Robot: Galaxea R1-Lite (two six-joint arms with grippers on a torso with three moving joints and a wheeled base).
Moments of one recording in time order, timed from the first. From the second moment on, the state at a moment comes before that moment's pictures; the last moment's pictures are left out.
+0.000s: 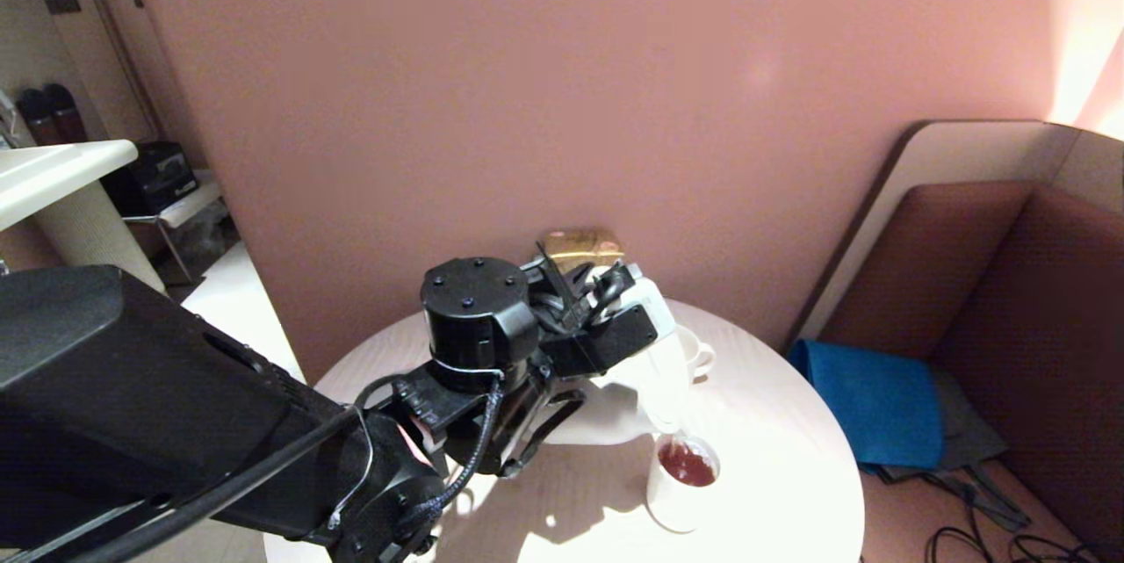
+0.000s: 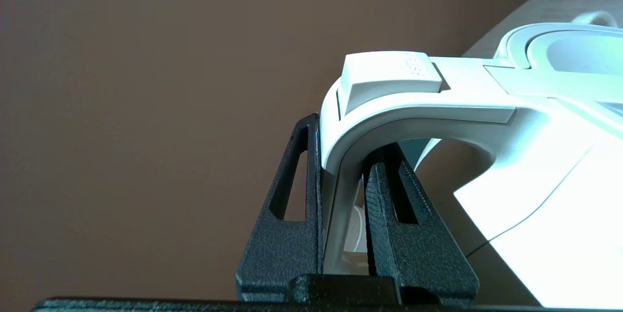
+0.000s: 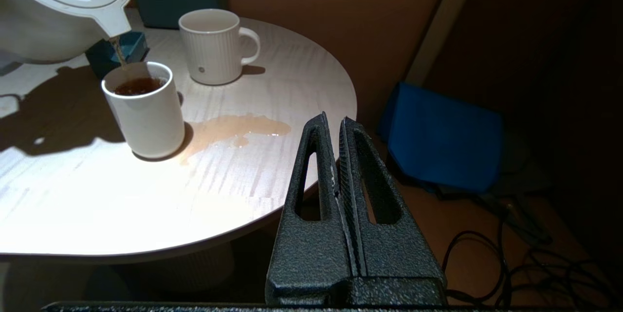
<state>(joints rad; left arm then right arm) -0.83 1.97 -0.92 -1.16 0.32 0.97 0.00 0.00 0.00 0.00 0.03 -0.04</state>
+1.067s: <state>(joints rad) -0.72 1.95 -0.91 -1.15 0.34 0.60 0.00 0.00 0.00 0.00 0.03 -0.04</state>
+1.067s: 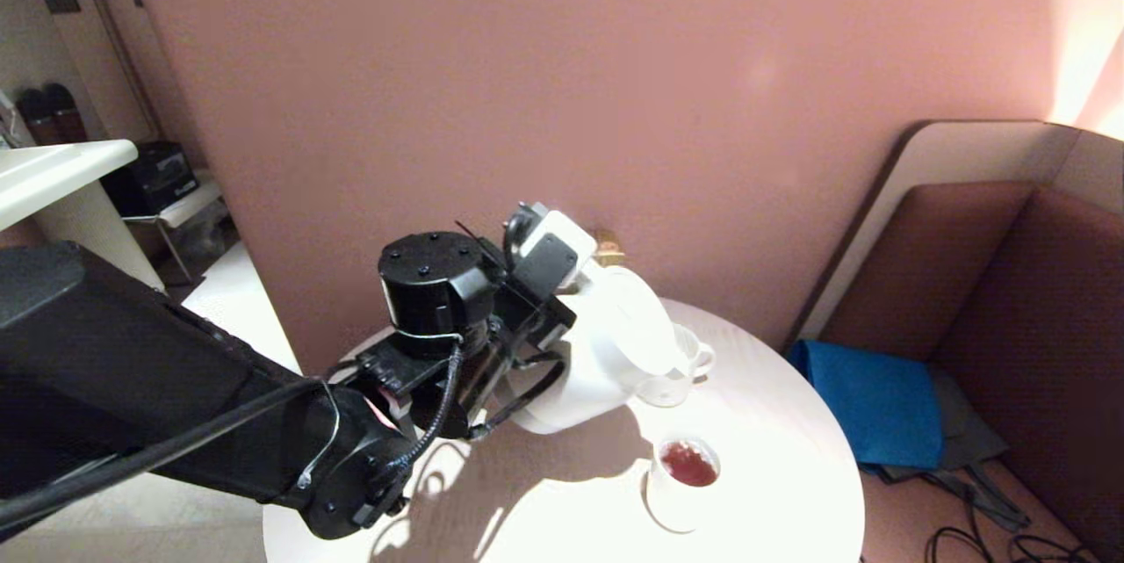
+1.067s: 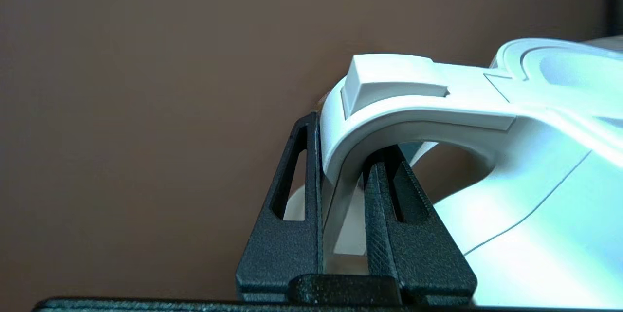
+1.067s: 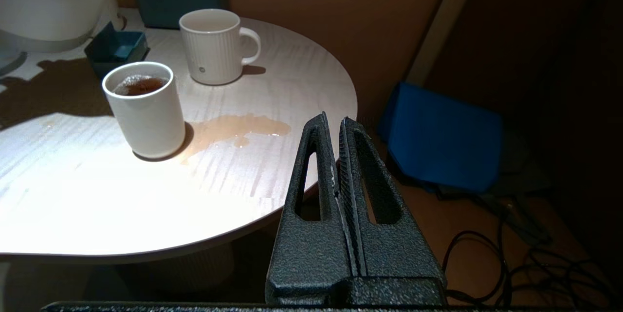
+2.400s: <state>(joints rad) -0.47 1.88 -0.78 -1.16 0.34 -0.04 0.00 0.00 0.00 0.00 0.03 -0.04</state>
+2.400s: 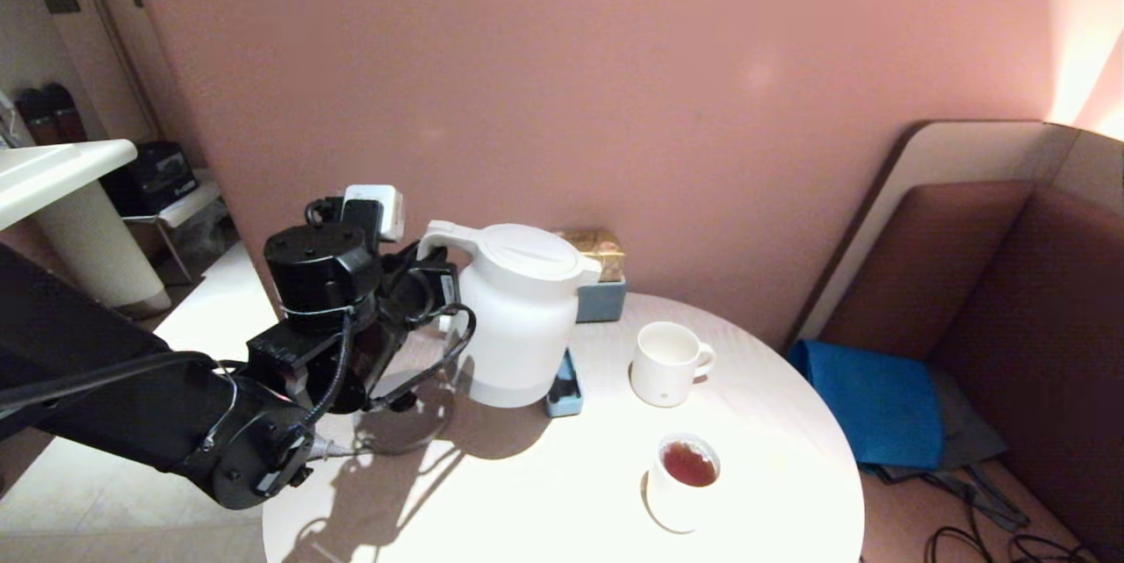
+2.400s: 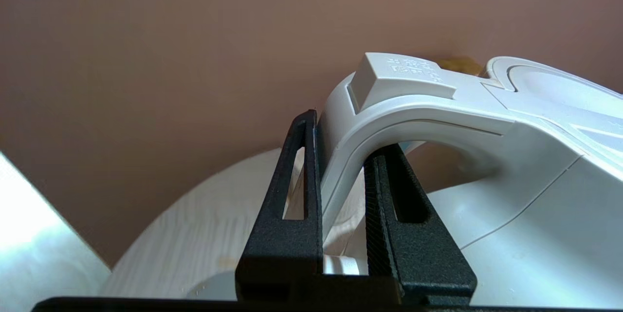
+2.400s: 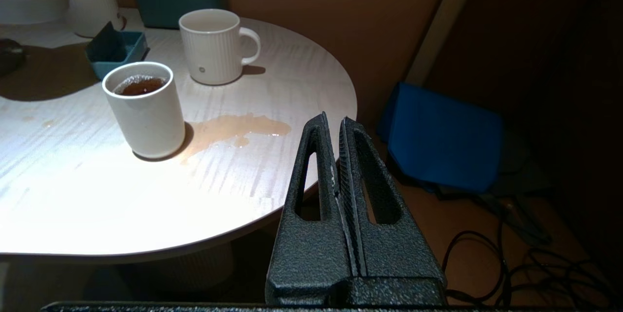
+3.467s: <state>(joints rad) -0.17 1.90 -0.60 -1.30 0.19 -0.19 0.00 0.00 0.00 0.00 0.03 -0.04</state>
